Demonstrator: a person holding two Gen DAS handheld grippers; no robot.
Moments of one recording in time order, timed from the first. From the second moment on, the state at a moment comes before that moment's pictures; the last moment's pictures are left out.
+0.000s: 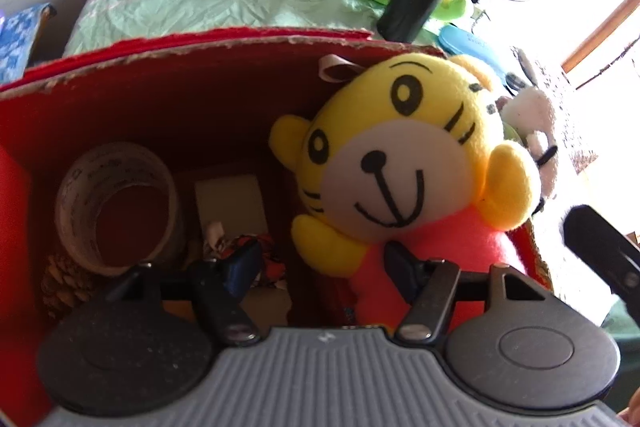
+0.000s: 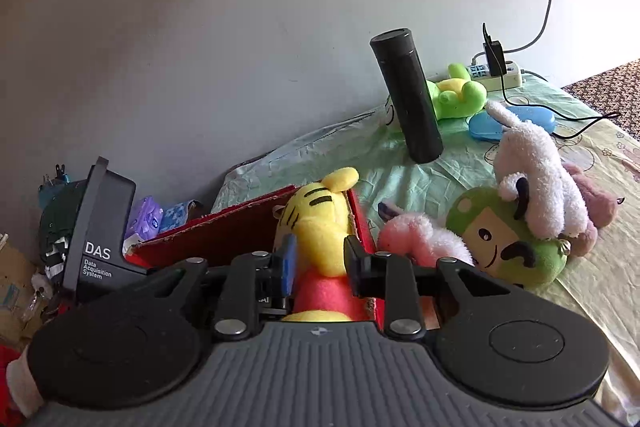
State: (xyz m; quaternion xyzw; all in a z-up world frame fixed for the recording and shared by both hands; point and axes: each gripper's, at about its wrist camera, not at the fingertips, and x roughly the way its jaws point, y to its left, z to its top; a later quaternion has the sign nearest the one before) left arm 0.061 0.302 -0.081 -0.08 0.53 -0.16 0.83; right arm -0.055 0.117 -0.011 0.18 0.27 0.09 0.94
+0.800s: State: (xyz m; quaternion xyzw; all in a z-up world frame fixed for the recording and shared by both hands) left arm -0.068 0.143 -0.008 -0.01 0.34 -0.14 0.93; right arm -0.052 -0.072 -0.050 0.18 0.36 0.12 0.91
